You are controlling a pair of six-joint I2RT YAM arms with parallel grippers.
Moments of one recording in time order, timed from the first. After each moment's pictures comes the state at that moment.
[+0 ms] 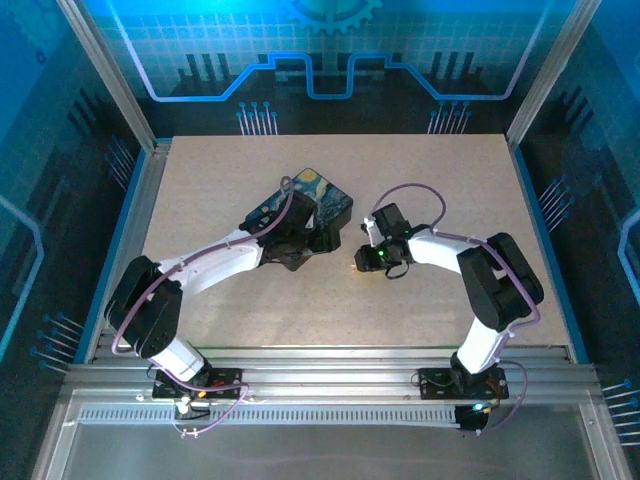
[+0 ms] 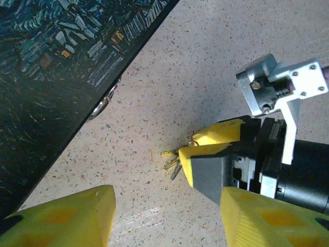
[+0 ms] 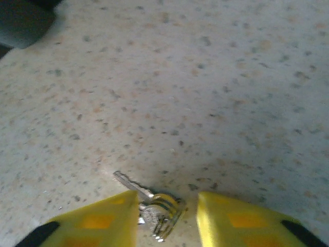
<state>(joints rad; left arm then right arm) -0.64 1.59 1.09 -0.34 0.14 -0.76 0.46 1.74 0.93 -0.34 -0.23 0.25</state>
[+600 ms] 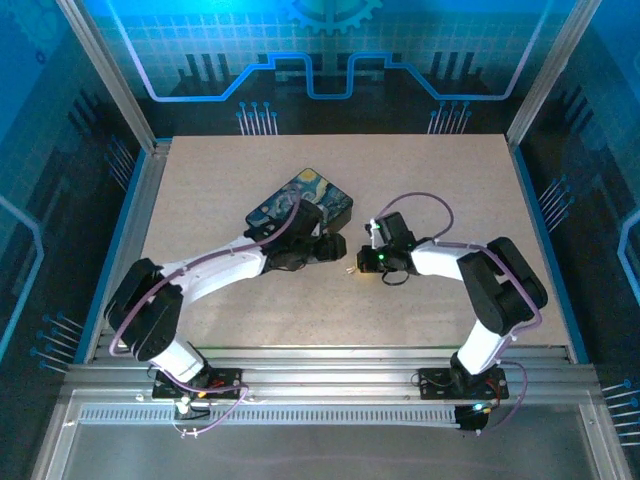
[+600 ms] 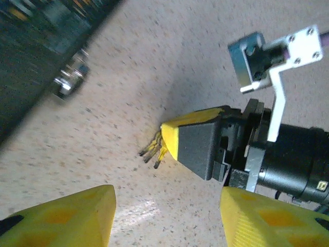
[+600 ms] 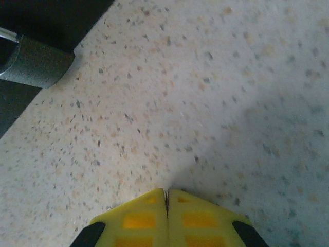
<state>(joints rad) -0.70 1.59 1.05 -0.29 0.14 -0.79 0.45 1.70 0.77 -0.06 -0.30 0.45</state>
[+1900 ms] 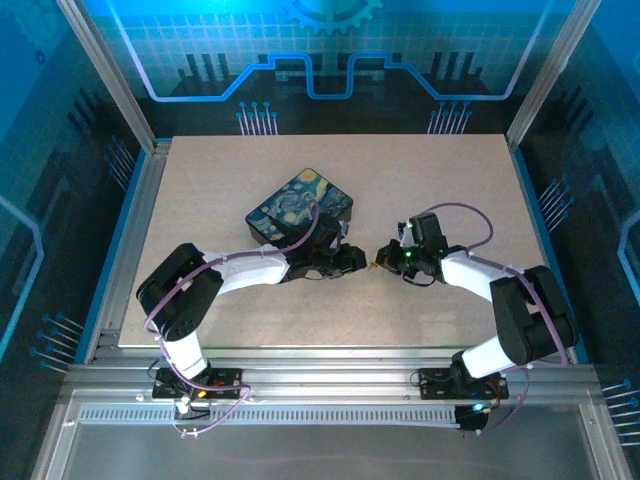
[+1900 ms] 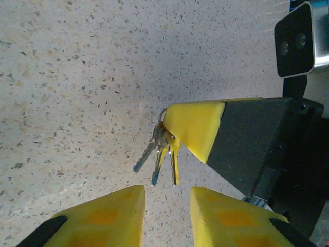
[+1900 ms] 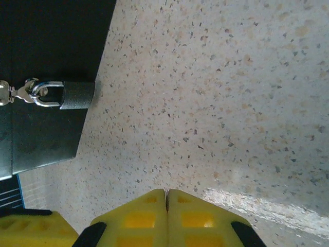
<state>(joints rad) -0.77 1.76 1.01 0.02 0.33 -1.03 0.29 1.49 0.66 -0.10 -0.46 0.74</state>
